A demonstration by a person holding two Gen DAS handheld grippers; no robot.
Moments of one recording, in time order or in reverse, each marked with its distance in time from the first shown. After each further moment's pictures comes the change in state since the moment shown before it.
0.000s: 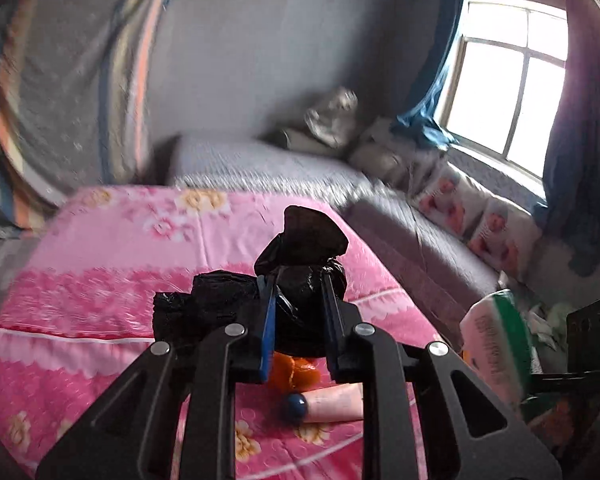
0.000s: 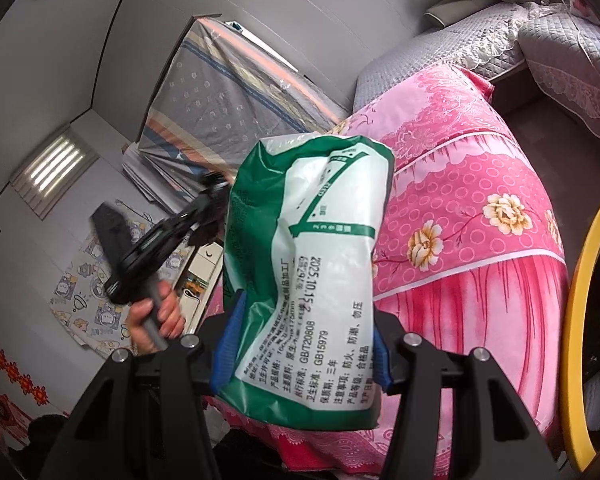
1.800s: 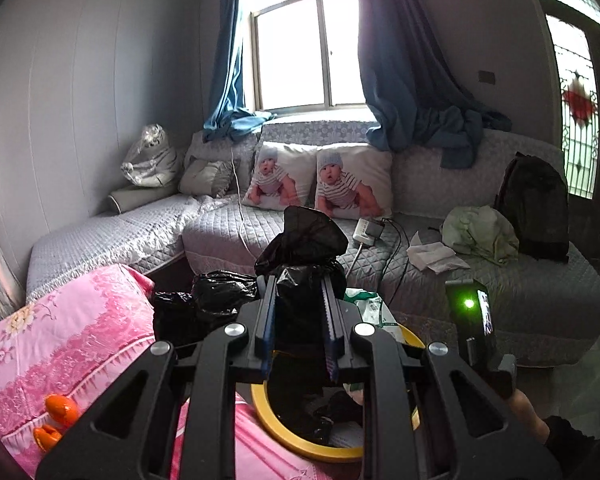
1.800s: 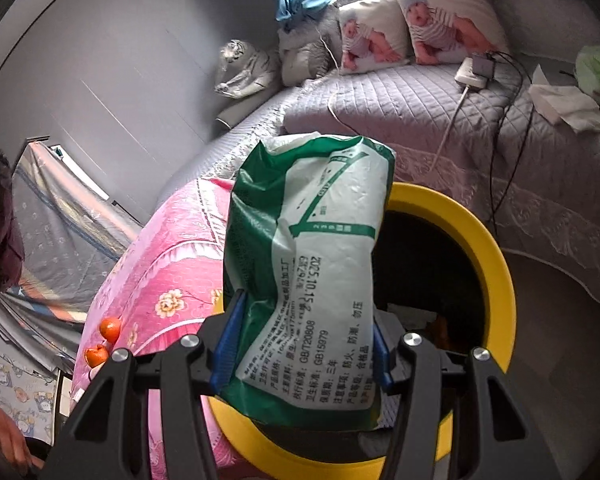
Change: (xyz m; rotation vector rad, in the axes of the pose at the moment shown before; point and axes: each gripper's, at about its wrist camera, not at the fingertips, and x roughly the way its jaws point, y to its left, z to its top) left arm 0.015 -0.354 -0.065 0.498 -0.021 -0.434; right arm -0.159 -0.171 -0.058 0.288 -0.425 -0.656
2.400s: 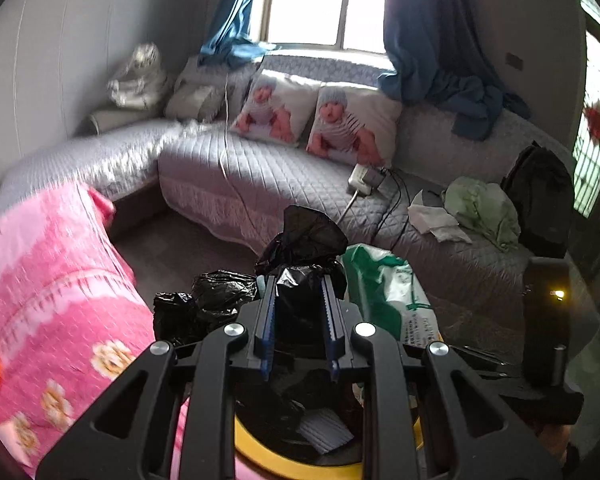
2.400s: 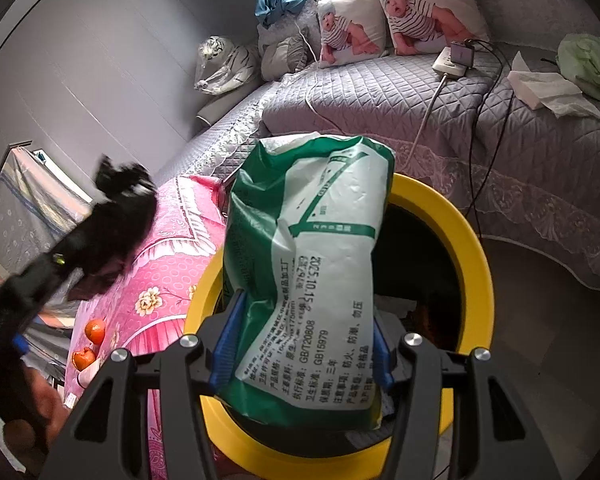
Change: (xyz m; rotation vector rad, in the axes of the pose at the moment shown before) left arm 0.120 0.020 -0.048 -0.172 0.221 -0.085; right arm -0.005 -0.006 -0.003 0.036 0.016 -0.064
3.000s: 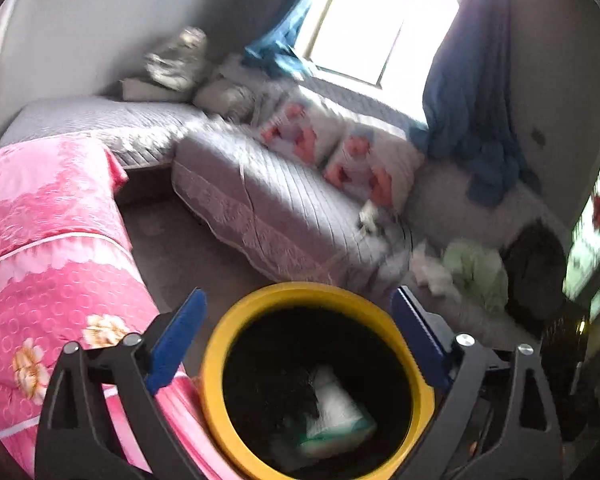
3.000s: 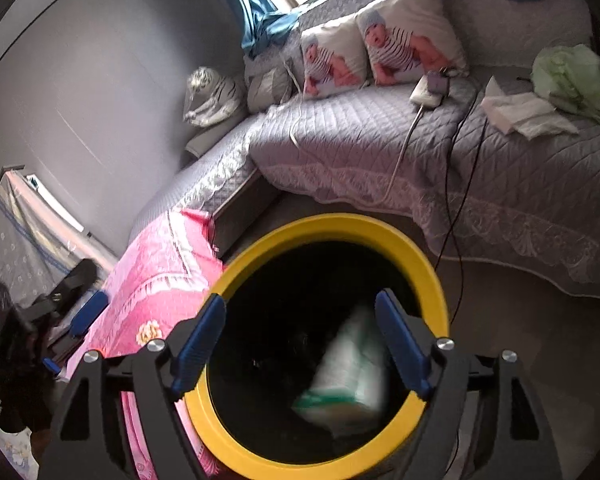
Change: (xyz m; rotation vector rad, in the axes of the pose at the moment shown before) left arm -0.017 0.052 -0.013 -0.259 -0.140 -0.020; right arm -0.040 -0.001 0.010 0.038 -0.125 -0.038
